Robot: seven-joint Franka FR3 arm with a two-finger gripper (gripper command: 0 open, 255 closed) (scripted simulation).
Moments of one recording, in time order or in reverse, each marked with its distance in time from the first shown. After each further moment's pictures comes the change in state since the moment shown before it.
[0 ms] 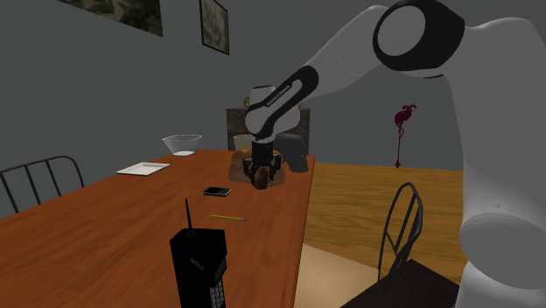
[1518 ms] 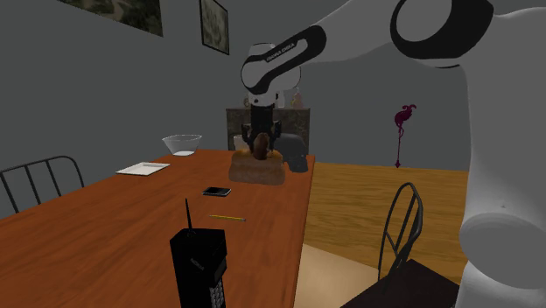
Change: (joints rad) arm -0.002 -0.098 0.012 0.182 0.038 -0.277 -0.042
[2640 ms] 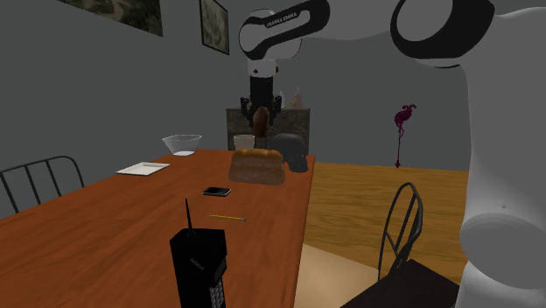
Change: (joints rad) arm 0.005 -0.001 0.004 0.224 0.009 -0.224 -0.022
